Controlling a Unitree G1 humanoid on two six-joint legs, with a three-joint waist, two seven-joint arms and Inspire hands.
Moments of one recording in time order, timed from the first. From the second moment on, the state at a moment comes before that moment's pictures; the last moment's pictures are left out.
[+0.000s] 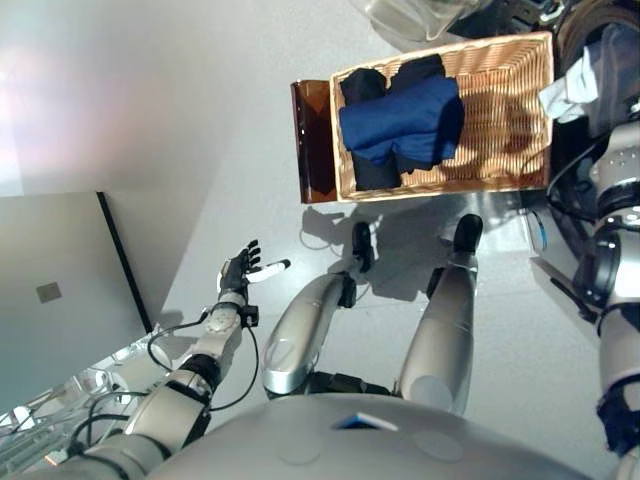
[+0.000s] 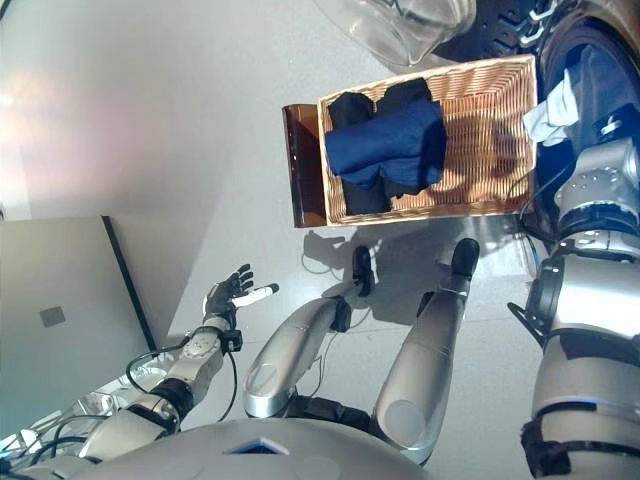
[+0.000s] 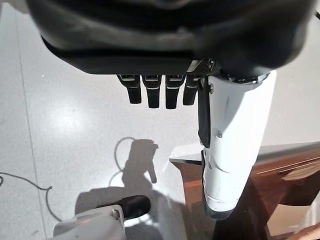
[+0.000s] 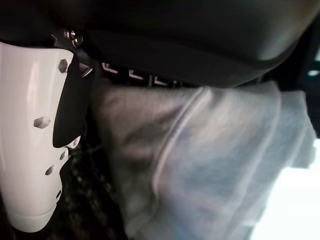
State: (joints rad) left arm -0.14 0.17 -0.37 1.03 -0.42 -0.28 0.15; right arm -1.00 -0.72 -0.05 1.30 0.99 -0.30 -0.38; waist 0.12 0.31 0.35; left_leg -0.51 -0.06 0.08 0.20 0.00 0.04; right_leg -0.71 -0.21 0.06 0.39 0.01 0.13
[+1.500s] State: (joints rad) left arm -0.07 0.17 -0.33 1.14 -0.38 -0.24 0.15; right arm -0.71 -0.43 -0.07 1.22 1.03 -0.30 -0.31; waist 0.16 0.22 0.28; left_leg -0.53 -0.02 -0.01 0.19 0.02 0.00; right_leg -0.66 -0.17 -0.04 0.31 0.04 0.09
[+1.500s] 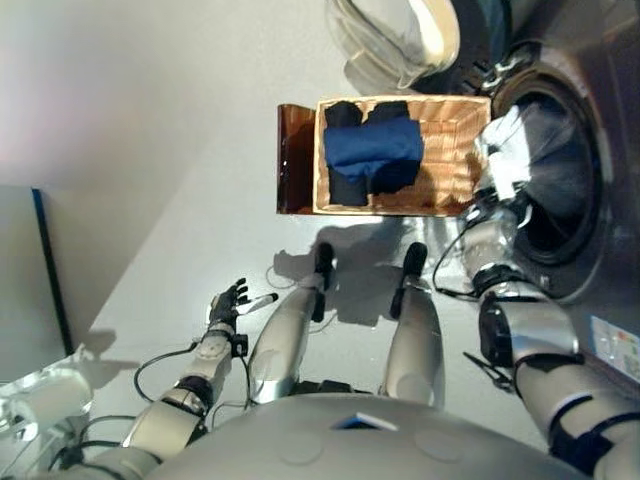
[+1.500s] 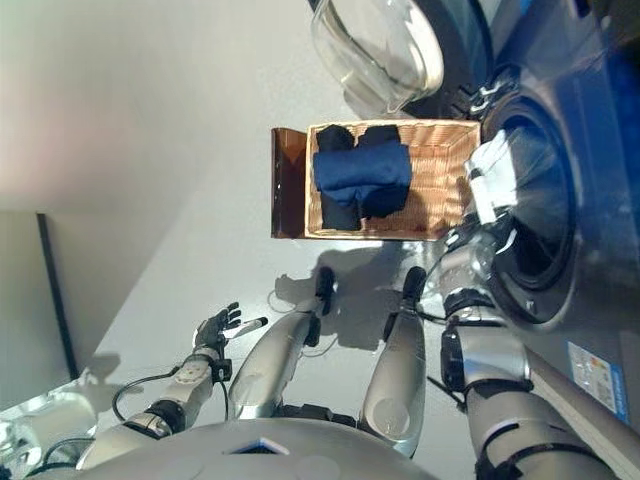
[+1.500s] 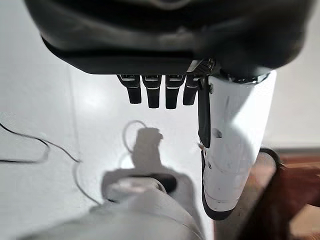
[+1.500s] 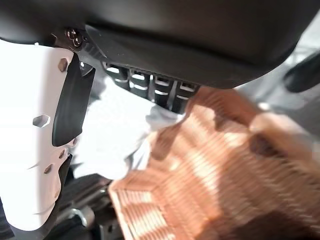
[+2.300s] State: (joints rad) left arm -0.09 0.17 -0.37 0.97 -0.39 -0.29 0.15; right arm -0.99 -0.72 -0.06 1.25 0.92 -0.32 -0.47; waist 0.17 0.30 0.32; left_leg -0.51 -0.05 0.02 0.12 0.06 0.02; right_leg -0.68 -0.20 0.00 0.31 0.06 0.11
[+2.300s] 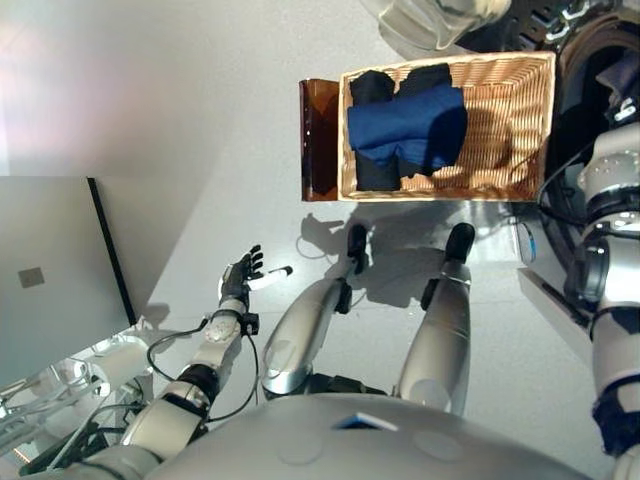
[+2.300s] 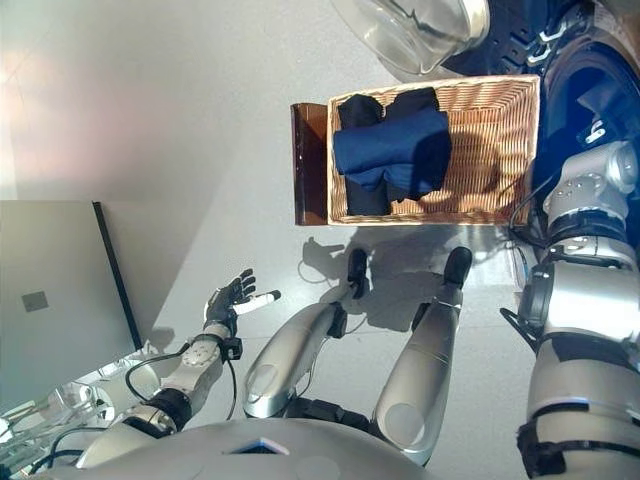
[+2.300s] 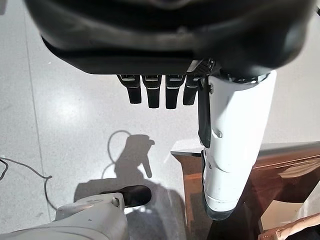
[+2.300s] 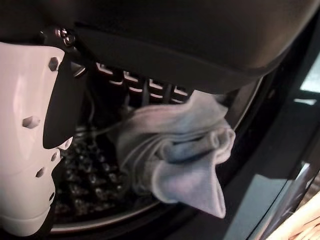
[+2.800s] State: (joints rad) left arm -0.09 0.17 -0.36 1.06 -0.39 -0.26 0.13; right arm -0.82 -0.41 -0.01 1.28 1.00 -0.34 -0.33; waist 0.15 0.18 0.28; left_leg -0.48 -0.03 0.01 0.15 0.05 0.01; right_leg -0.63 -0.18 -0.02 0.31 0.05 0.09
